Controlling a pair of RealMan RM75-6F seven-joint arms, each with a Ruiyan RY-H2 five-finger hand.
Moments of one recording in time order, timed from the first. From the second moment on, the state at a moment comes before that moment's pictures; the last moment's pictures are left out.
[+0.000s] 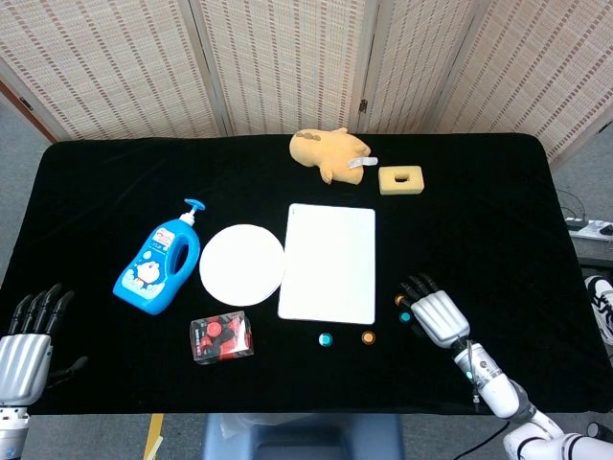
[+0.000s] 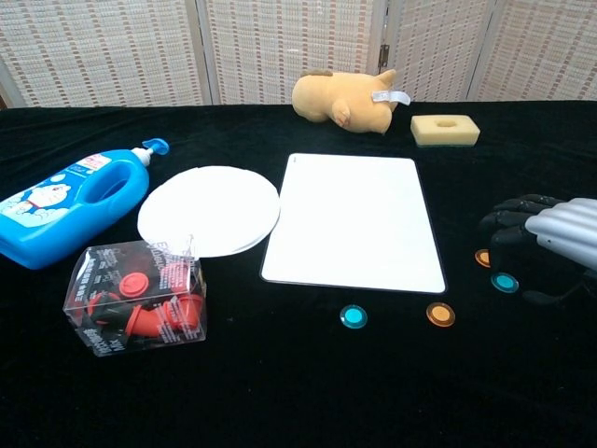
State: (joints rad) left arm -0.06 -1.16 -0.03 -1.64 1.56 1.55 0.15; right arm 0.44 -1.48 0.00 -1.29 -1.54 1.05 -0.19
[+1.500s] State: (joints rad) left arm -0.05 -1.15 -0.03 -1.62 1.56 1.56 0.13; right arm 0.58 -1.49 0.08 -1.43 -1.46 0.93 -0.23
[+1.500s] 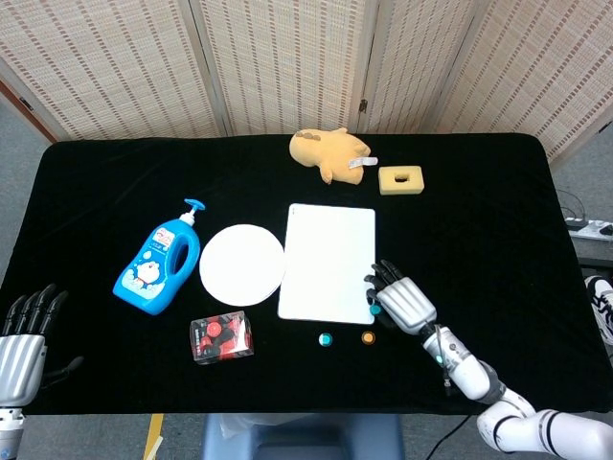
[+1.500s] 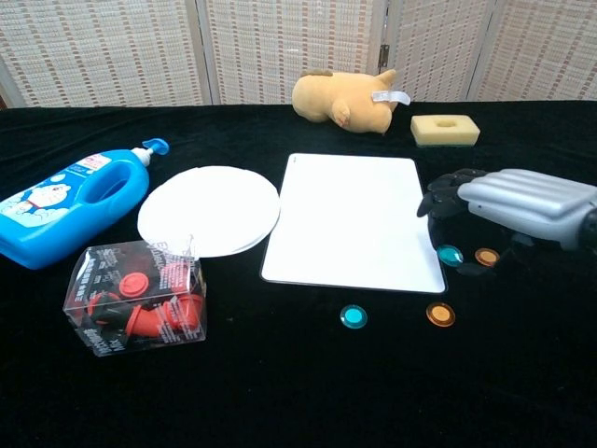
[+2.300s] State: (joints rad) left arm -0.05 -1.16 -0.03 -1.59 1.54 1.55 0.11; right arm 0.77 -1.62 0.15 -1.43 -1.24 0.79 -0.46
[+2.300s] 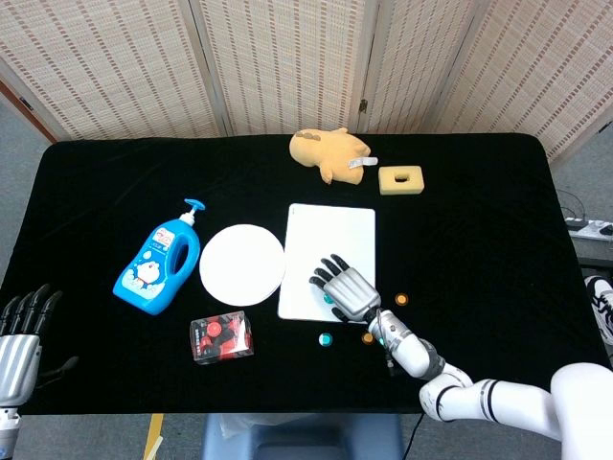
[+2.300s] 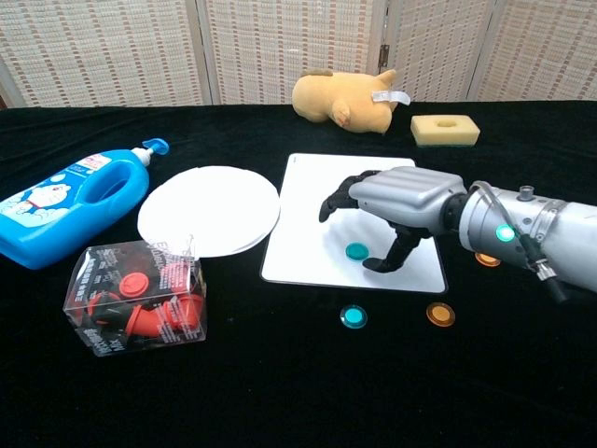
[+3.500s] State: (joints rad) left arm -0.04 -1.15 -0.03 -1.60 1.55 1.57 0.10; right arm 0.75 -1.61 -0.01 -1.47 -1.47 0.84 -0.44
